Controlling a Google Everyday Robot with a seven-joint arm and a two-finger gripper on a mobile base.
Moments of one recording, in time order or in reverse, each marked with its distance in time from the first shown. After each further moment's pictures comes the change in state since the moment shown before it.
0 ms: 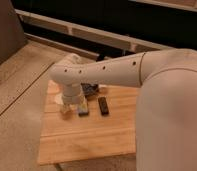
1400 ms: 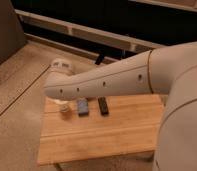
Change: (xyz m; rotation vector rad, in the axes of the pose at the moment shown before) arm -0.042 0.009 -0.050 0.017 -0.458 -0.010
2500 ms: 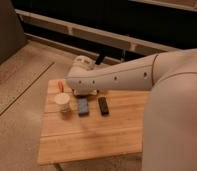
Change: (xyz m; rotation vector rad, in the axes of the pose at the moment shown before) arm -0.035 -0.063 0.084 -0.011 0.045 0.094
